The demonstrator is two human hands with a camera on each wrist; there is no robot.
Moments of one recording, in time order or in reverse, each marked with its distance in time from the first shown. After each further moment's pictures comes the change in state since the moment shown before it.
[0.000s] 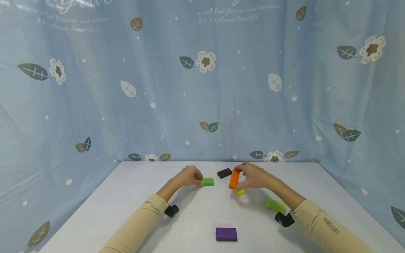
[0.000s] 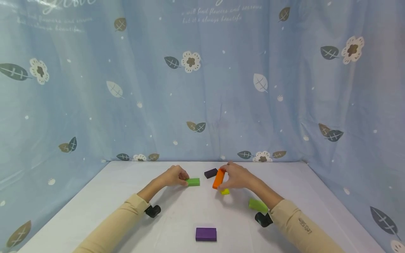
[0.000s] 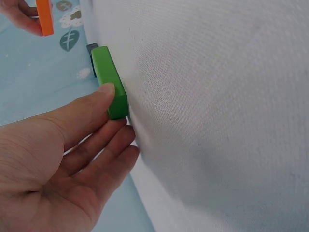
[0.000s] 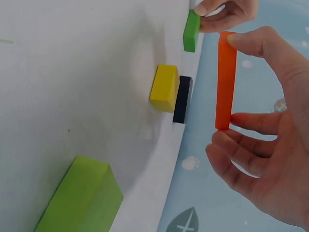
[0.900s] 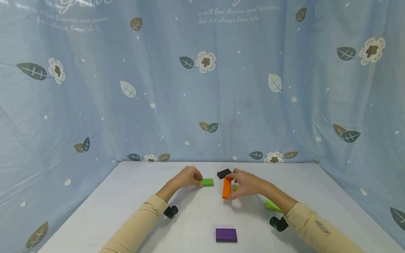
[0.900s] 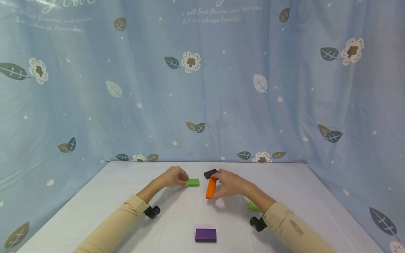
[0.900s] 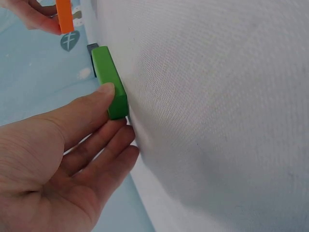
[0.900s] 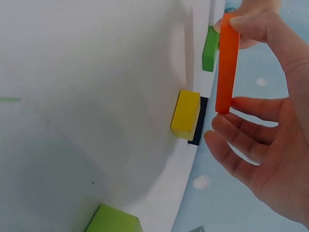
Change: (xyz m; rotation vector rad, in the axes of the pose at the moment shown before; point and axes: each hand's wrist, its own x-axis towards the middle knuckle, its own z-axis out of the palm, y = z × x) left_hand -0.001 0.000 0.001 -0.004 0.014 0.014; right_hand 0.007 -0.012 0.023 0.016 -0.109 -0.103
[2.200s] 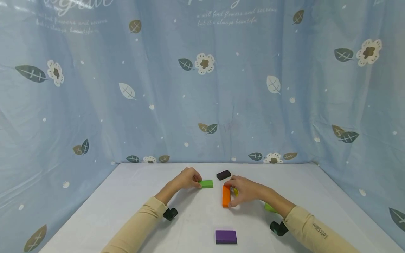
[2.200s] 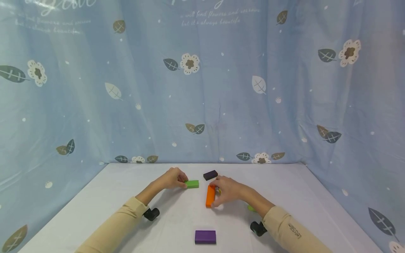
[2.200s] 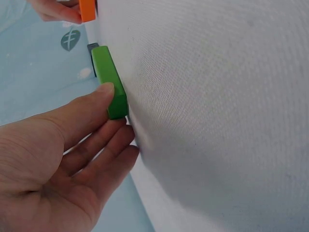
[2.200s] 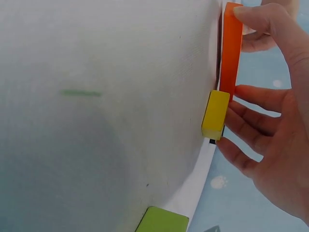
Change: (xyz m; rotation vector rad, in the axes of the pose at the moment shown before) left_hand 0.000 -0.001 0.002 0.008 0.017 0.011; right_hand -0.002 0.008 0.016 -0.002 -0.052 -0.035
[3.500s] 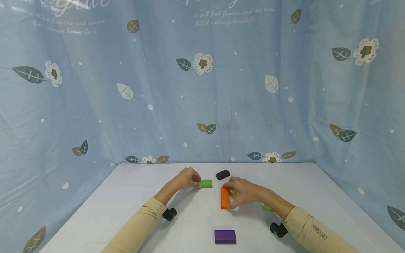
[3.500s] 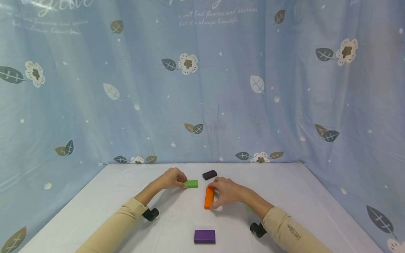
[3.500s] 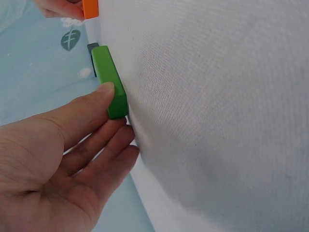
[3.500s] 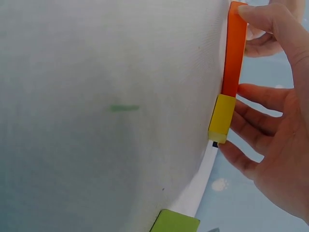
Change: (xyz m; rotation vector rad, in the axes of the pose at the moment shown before) left_hand -0.002 0.004 -0.001 -0.009 0.003 -0.008; right_hand -0.006 -0.006 0.005 -0.043 0.002 0.026
